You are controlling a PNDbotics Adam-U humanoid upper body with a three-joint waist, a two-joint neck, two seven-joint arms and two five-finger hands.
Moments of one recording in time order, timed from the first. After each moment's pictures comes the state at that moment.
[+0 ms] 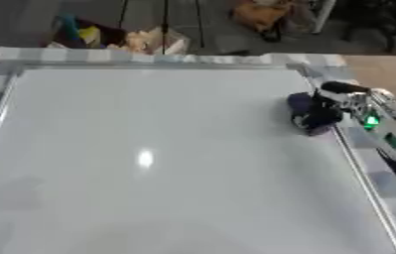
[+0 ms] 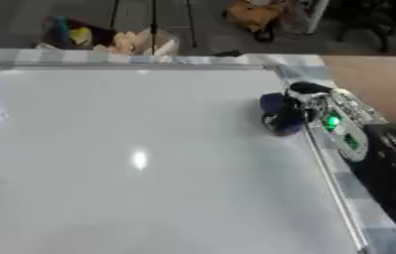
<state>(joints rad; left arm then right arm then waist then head) -0.37 0.16 0.05 -1.98 0.09 -0.35 -0.26 -0.69 -0.82 0.16 -1.28 0.76 0.35 0.58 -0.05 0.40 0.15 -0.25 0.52</state>
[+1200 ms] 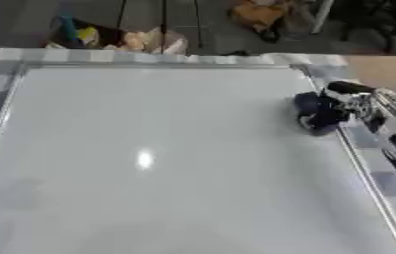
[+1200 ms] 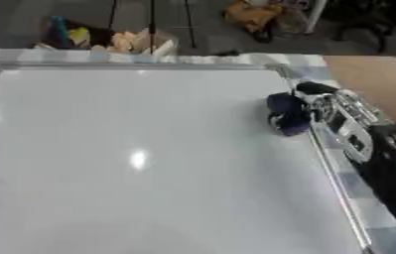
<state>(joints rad) -0.37 0.16 0.05 -1.98 0.09 -0.34 -0.26 -0.70 -0.82 0.18 -1.30 0.80 0.34 0.58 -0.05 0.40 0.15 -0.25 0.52</state>
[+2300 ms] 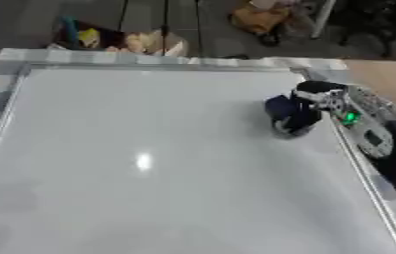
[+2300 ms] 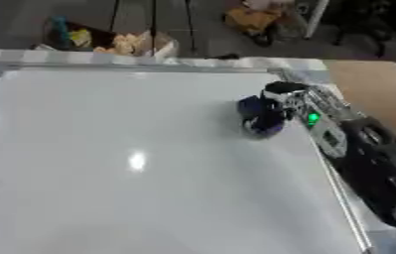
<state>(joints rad) -0.37 0.16 0.05 -1.98 0.10 -0.34 -0.27 -0.76 -0.78 0.25 -1.32 0.78 0.30 0.67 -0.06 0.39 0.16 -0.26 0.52</state>
